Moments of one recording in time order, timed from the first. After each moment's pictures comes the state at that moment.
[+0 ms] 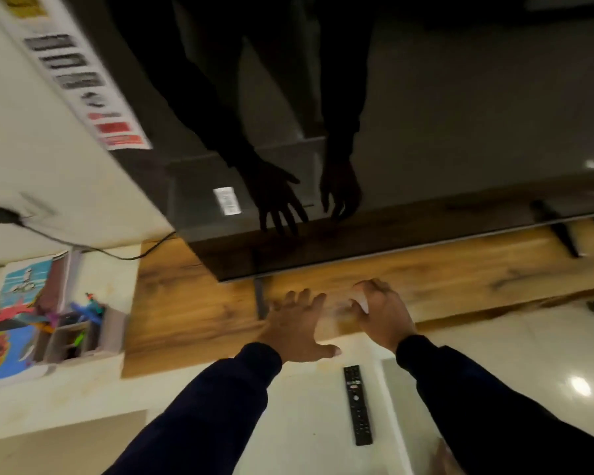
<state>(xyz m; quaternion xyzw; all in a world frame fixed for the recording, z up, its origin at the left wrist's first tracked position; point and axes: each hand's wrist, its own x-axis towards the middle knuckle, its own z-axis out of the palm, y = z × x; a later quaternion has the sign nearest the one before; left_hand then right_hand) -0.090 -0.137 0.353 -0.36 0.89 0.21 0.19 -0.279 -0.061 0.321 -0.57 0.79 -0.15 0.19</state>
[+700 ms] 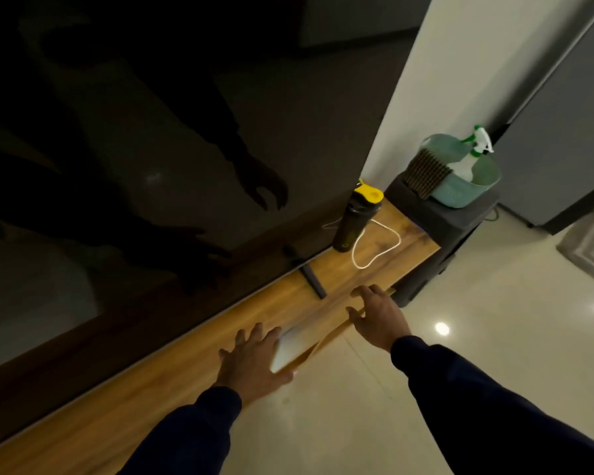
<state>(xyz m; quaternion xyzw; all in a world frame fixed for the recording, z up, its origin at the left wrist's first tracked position) -0.565 -0.032 0.323 -0.28 0.90 0.24 0.22 -0.776 0.124 0.360 -0.33 0.92 -0.11 0.20</state>
